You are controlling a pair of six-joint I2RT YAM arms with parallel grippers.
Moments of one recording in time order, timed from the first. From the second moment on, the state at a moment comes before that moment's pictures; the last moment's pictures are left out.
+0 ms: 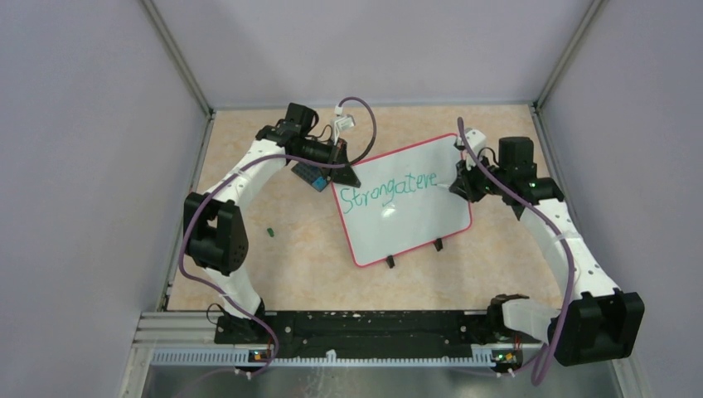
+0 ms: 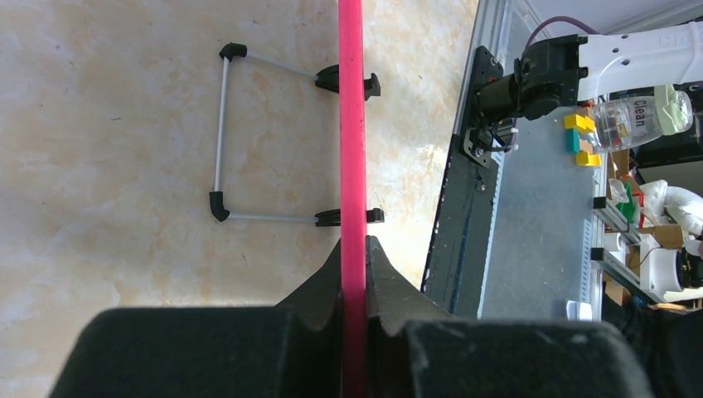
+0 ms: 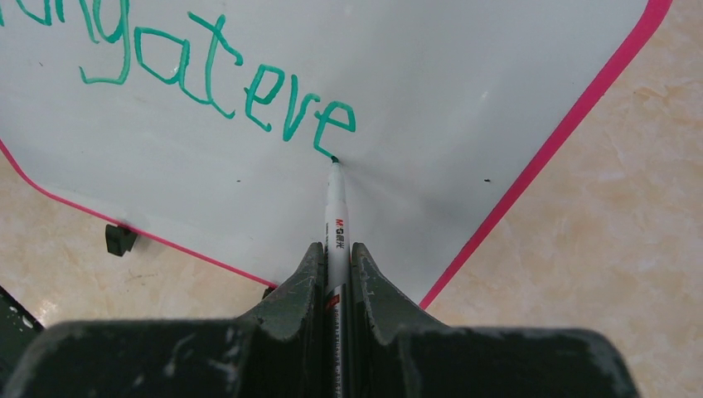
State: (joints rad) left arm -0.34 1.77 1.53 -0.74 1.06 0.18; right arm 0.13 1.15 1.01 -0.58 -0.47 -0.37
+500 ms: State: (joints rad) left arm -0.34 1.77 1.53 -0.74 1.07 0.19; right arm 0.12 1.15 1.07 -0.62 -0.48 -0.38
